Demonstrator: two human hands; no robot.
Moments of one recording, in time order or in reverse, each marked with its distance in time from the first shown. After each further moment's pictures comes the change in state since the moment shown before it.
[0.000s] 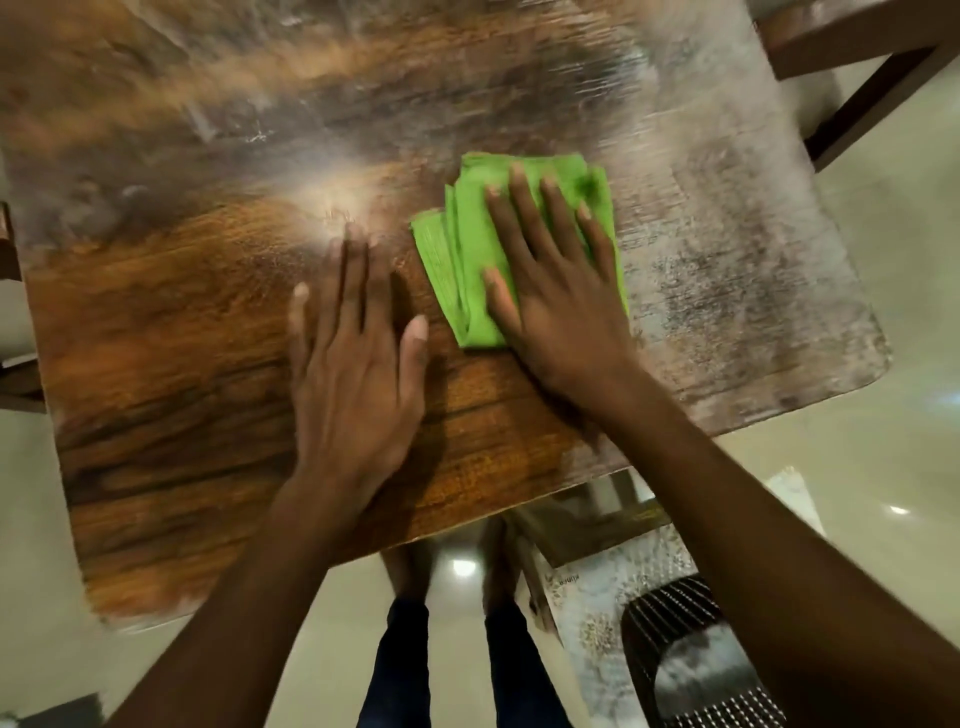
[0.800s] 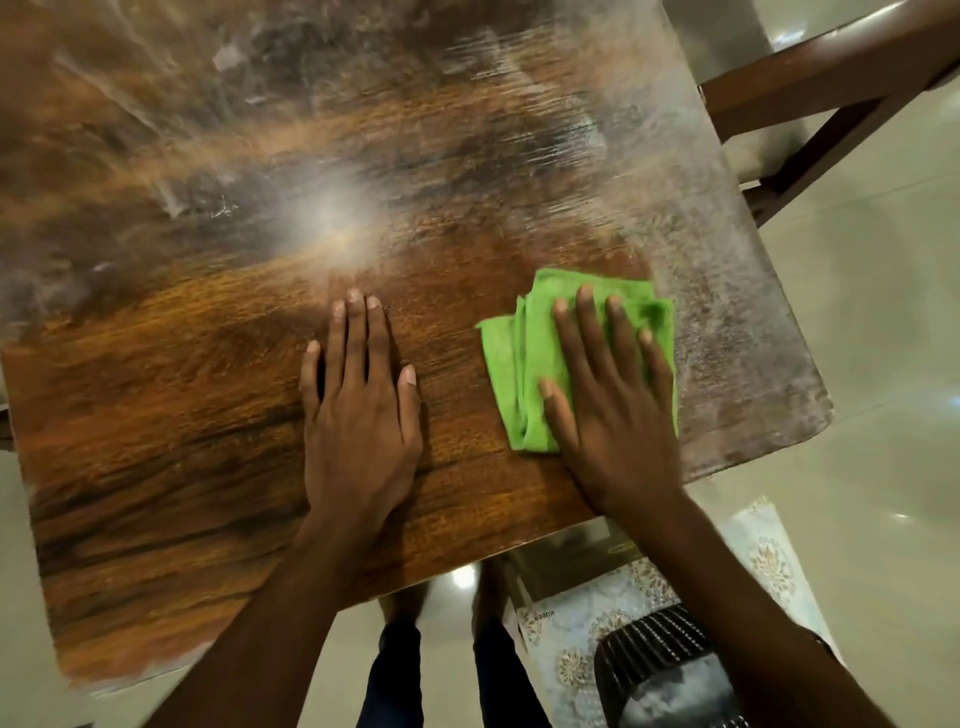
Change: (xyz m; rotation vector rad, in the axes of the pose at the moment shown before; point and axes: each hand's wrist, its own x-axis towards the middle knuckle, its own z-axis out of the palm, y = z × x) left_hand 0.021 0.033 0.023 0.068 -0.057 -0.061; right_hand -0.071 0.063 -0.015 0.030 -0.062 0.148
